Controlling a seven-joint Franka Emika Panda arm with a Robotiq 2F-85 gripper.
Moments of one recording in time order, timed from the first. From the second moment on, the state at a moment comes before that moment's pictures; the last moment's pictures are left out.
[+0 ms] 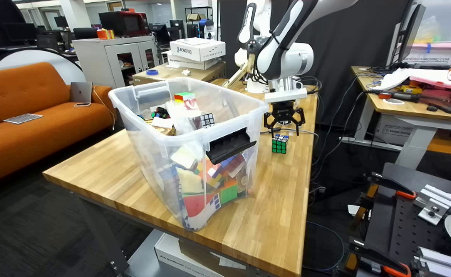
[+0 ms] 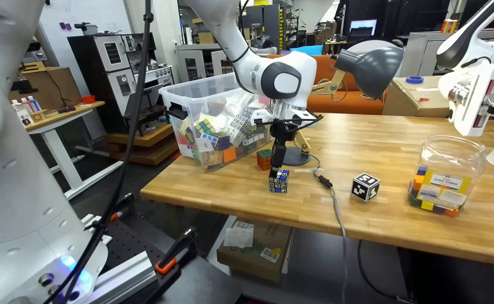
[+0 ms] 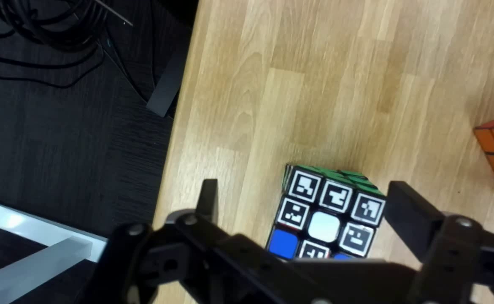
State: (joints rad) arm -0.14 0.63 -0.20 -1.93 0.20 2.24 0.58
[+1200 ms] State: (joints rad) arm -0.14 0.72 -0.21 -1.83 0.27 2.23 0.65
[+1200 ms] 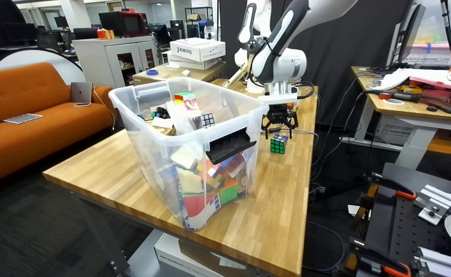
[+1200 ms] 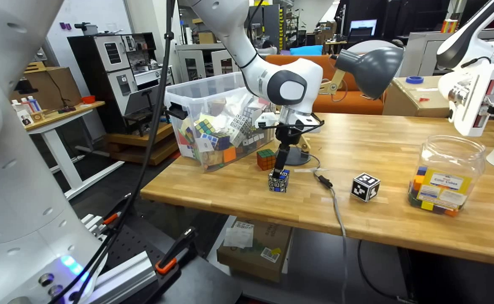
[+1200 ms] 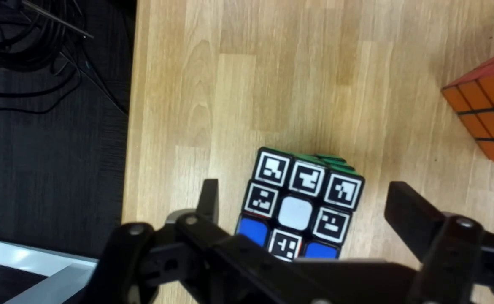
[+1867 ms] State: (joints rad) arm -0.14 0.74 -0.20 -1.84 0.28 2.21 0.66
